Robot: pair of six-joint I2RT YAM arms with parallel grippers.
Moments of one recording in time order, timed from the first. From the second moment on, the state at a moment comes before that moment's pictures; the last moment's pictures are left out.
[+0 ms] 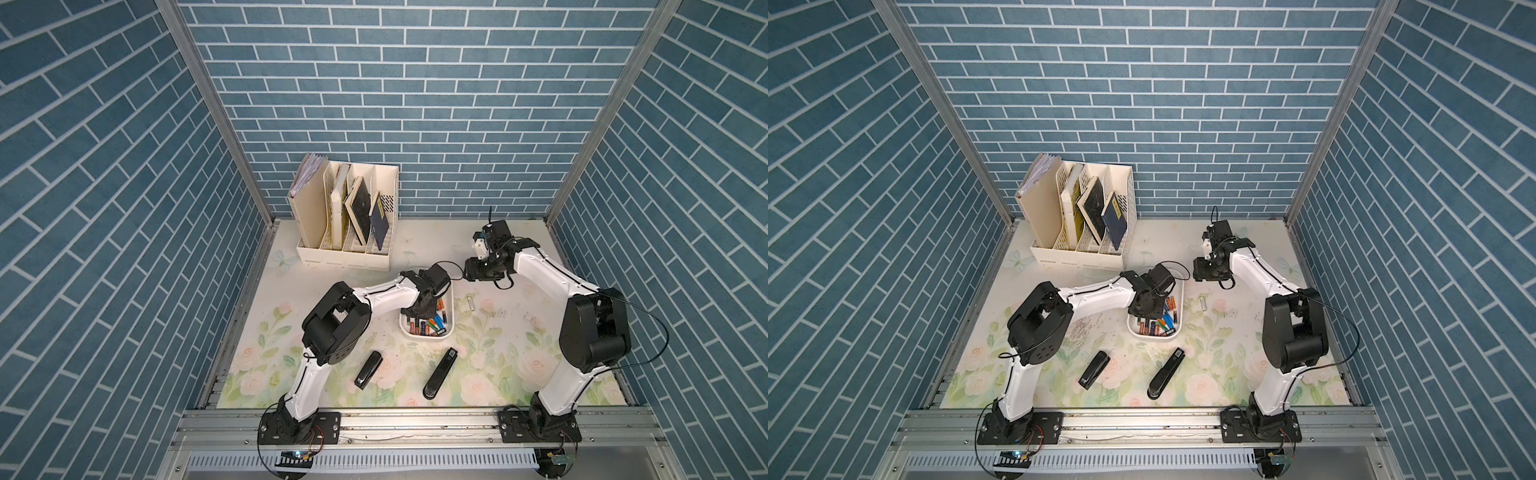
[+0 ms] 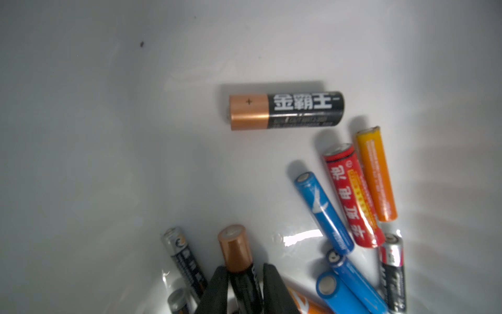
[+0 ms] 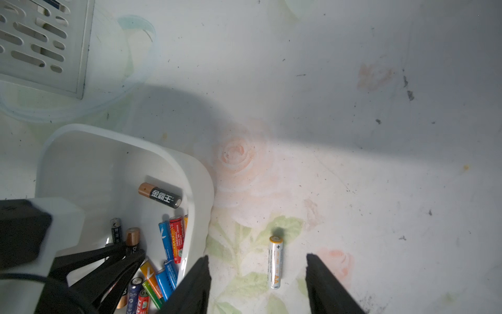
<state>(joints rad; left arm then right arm) -0.85 2.11 1.54 -0.72 -0.12 -0.64 0.31 1.76 1.38 -0.77 -0.17 0.15</state>
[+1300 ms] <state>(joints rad) -0.84 2.09 1.50 -0.71 -0.10 -0.66 0.29 1.76 1.41 -0.79 -0.22 0.11</state>
